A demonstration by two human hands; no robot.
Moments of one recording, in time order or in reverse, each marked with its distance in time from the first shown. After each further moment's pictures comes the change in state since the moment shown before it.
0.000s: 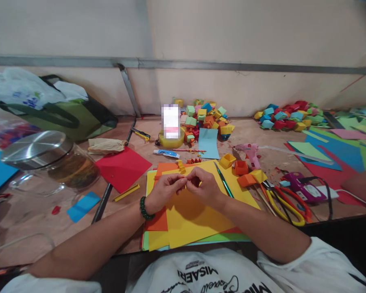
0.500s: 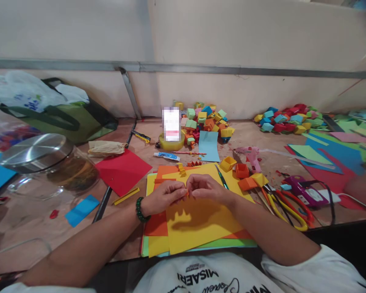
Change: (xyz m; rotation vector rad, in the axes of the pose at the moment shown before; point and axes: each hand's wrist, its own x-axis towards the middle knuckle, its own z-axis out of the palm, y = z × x) left_hand -0.002 0.001 -0.014 0.099 -0.283 0.007; right_hand 0.009 -0.008 -0.021 0.554 -0.576 0.177
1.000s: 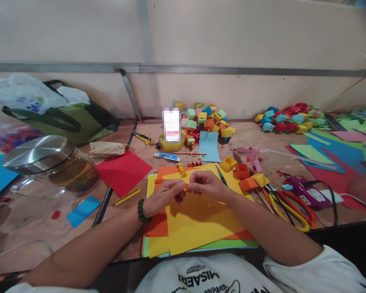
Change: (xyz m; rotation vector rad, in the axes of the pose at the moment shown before) left_hand 0.003 -0.003 0.004 -0.147 0.121 -0.052; right_hand 0.007 0.010 -0.008 -0.022 0.262 0.058
